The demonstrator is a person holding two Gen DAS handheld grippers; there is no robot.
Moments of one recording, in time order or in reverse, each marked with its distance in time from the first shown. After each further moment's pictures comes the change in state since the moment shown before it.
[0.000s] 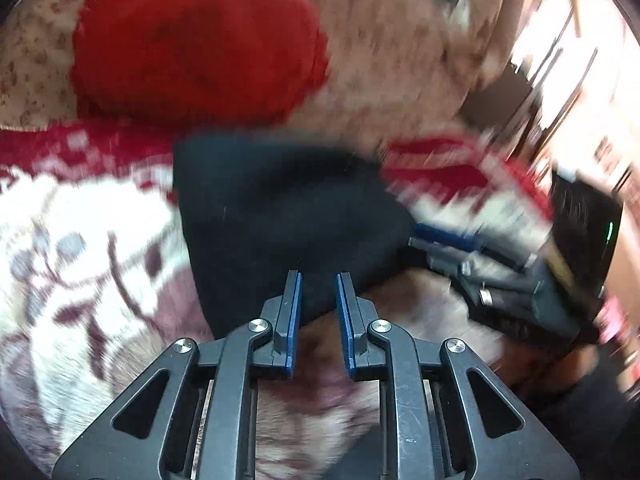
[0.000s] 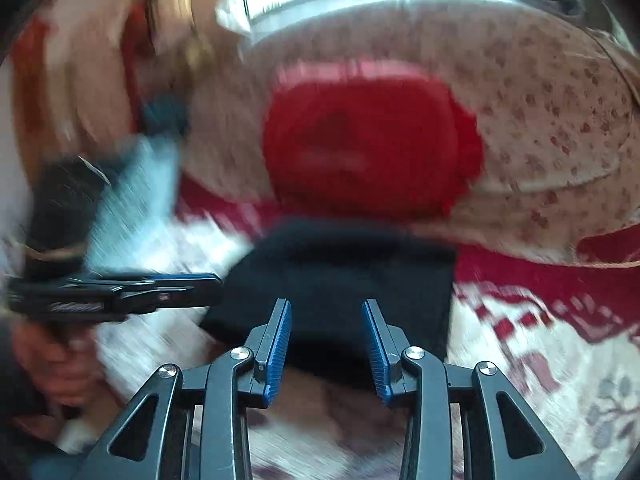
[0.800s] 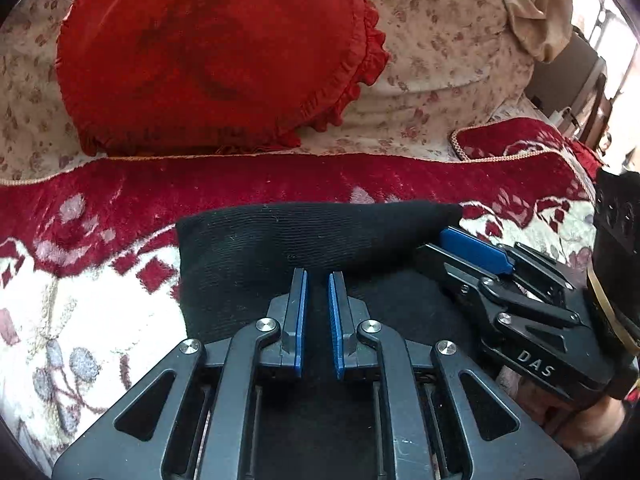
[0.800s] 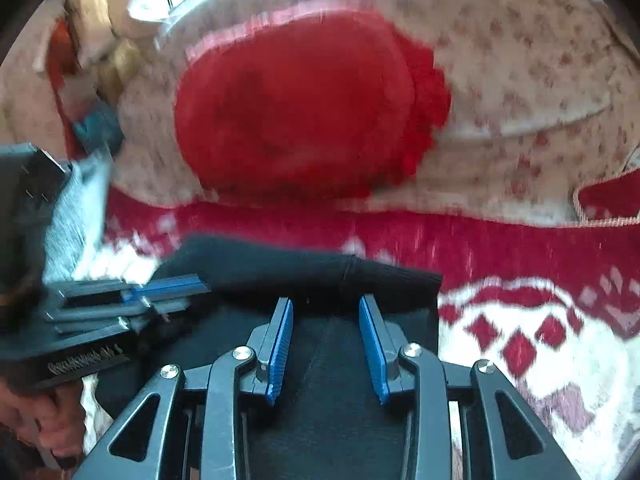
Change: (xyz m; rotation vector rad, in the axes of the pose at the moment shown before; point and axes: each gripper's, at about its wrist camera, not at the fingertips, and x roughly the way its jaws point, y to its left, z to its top) left arm 0.058 0.003 0.084 0.025 0.081 0.236; right arm 0.055 -0.048 0.039 0.234 -0.048 0.068
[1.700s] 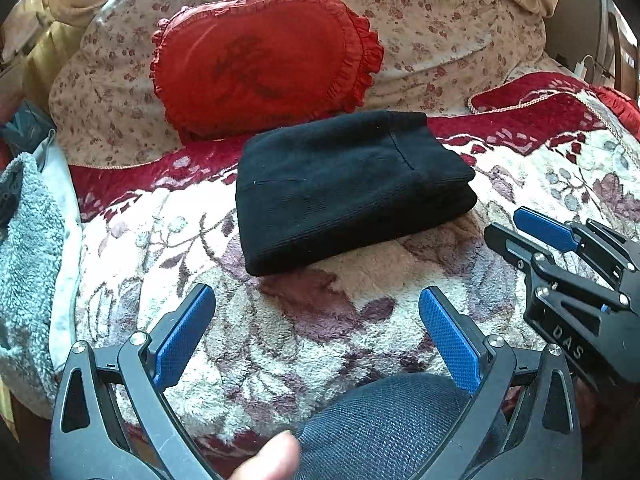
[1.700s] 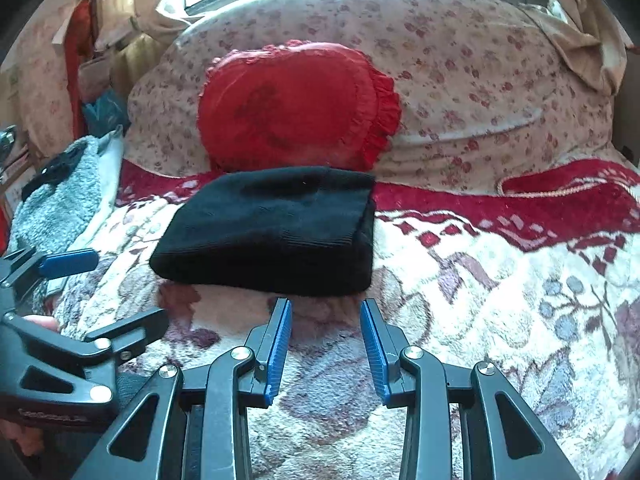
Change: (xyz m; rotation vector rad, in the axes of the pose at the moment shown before) left arm -0.090 -0.101 -0.114 0.070 -0.068 0.362; right arm -0.114 0.016 -0.094 -0.063 -0.048 -0.158
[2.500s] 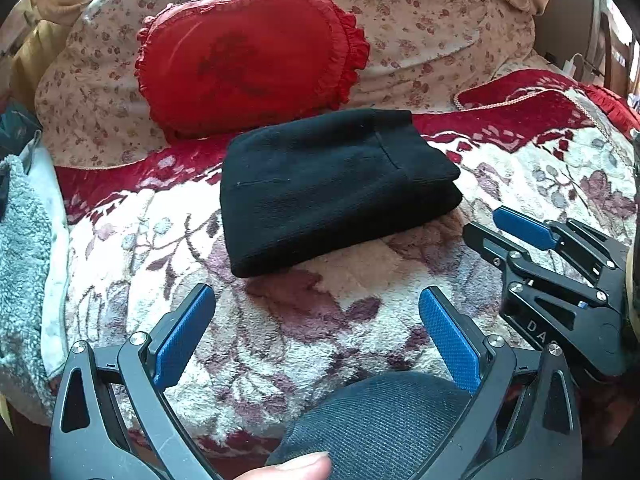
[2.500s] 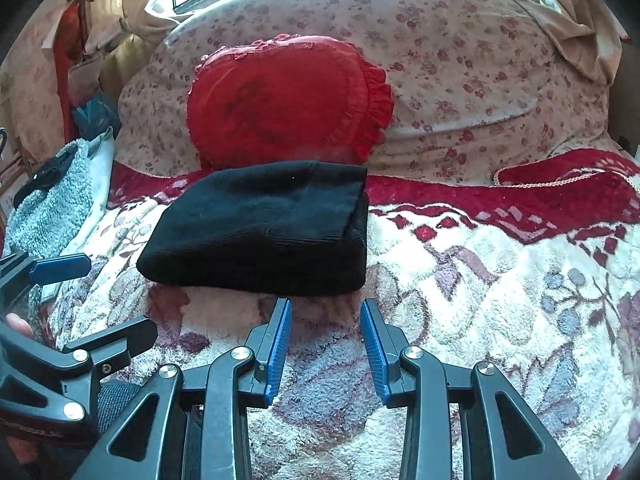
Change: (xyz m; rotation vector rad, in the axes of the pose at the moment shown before) left arm -0.003 -0.002 0.003 0.015 0.015 -0.055; right arm 0.007 0.001 0.000 0.007 0.013 -0.003
